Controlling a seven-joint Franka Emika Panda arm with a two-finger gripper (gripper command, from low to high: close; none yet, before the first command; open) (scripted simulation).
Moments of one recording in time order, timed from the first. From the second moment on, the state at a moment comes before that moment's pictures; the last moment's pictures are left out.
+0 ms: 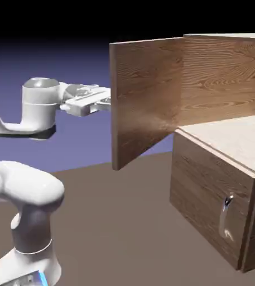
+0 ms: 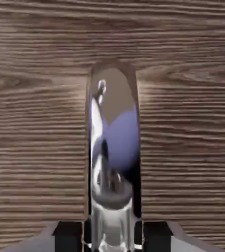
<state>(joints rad) 0.51 -1.18 0.26 -2.90 -1.33 1.65 -0.64</state>
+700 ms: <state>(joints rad) 0.00 -0.77 0.98 -2.38 -0.82 1.17 -0.51</state>
